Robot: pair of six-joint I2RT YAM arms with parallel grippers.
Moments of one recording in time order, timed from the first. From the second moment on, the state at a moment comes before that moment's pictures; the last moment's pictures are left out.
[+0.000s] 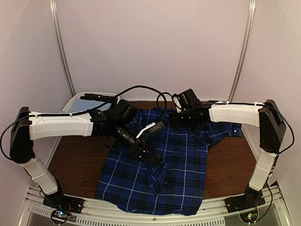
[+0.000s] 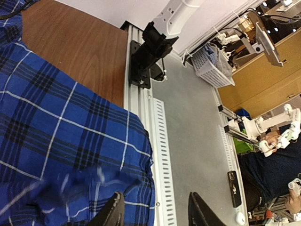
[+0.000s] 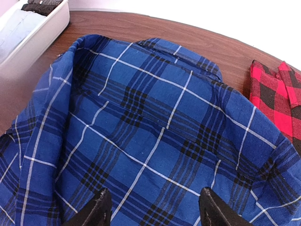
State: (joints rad) left arm -0.94 1.65 1.22 -0.38 0.97 -0.03; right arm 0.68 1.82 1.36 -0.29 0.21 0.26
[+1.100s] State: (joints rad) left arm -0.53 1.62 1.07 -0.29 0.13 -0.49; right arm 0.77 2.46 2.17 -0.34 0.07 0.14
